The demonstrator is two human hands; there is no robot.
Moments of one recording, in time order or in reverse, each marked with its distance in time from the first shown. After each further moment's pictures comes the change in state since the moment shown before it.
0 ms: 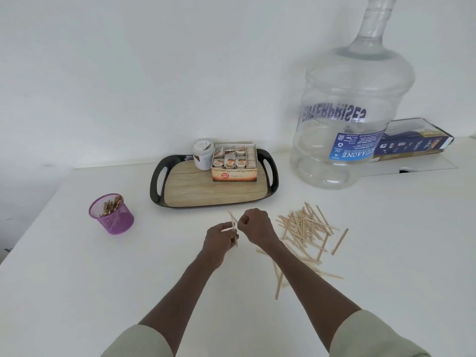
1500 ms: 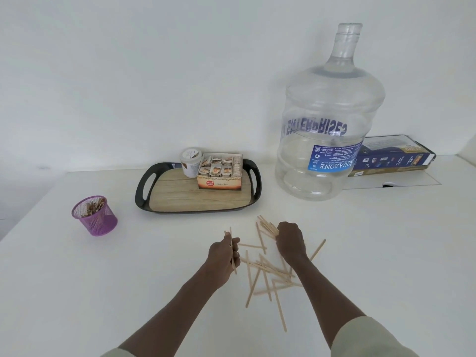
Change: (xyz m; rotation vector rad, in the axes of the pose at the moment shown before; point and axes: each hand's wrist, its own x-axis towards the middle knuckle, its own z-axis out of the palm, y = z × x) left_hand -0.055 -0.005 0.079 -0.320 0.022 -0.160; right_hand -0.012 0.121 -0.075 -0.417 0.122 0.136
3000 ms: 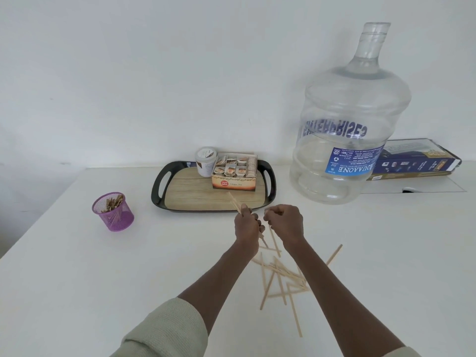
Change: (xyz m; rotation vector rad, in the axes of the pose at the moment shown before) left_hand 0.036 0.031 0.052 -0.105 0.093 0.241; right_hand -0.013 -0.083 -0.055 0.799 -0.008 0.120
